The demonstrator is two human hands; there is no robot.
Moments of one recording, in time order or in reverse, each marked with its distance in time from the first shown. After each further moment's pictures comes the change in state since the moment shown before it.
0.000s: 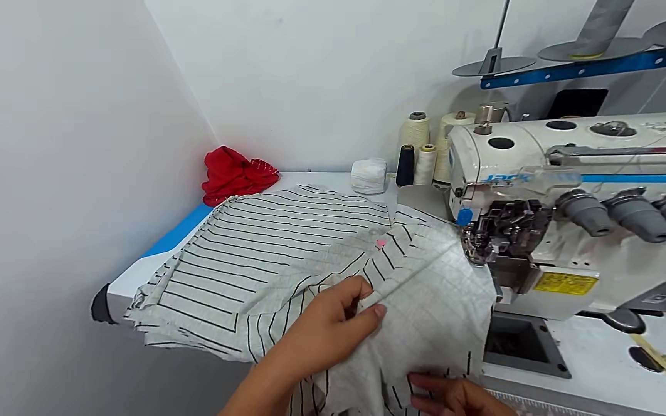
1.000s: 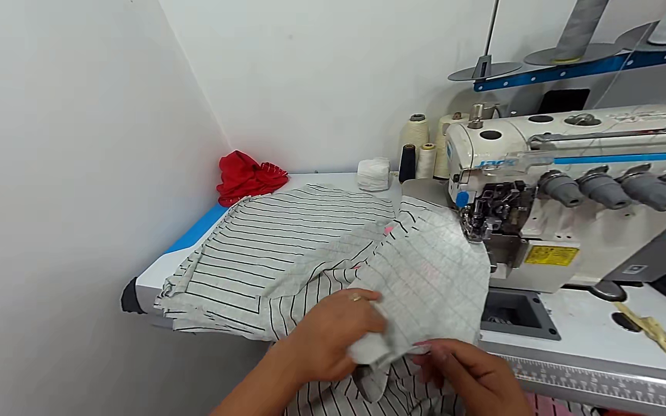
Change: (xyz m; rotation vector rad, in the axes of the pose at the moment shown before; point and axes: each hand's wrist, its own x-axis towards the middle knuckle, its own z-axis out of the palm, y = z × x) left_hand -0.033 -0.020 -0.010 0.372 -0.046 0.920; right_hand 0.010 0.005 0.033 -0.165 0.225 -0.312
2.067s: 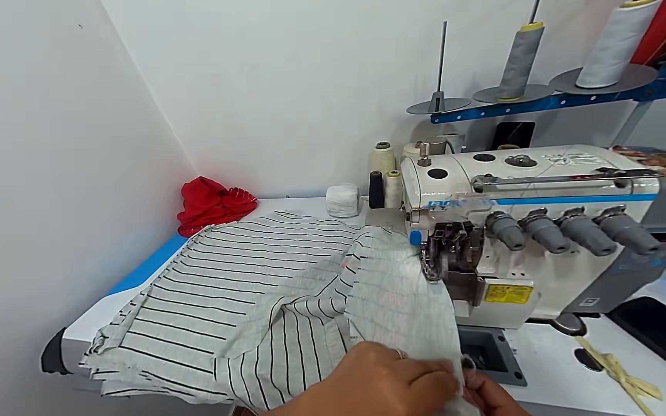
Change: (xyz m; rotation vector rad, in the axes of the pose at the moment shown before) left_hand 0.077 -0.001 0.070 0.302 -0.147 0.144; right_hand -0.002 0.016 -0.051 0.056 0.260 -0.006
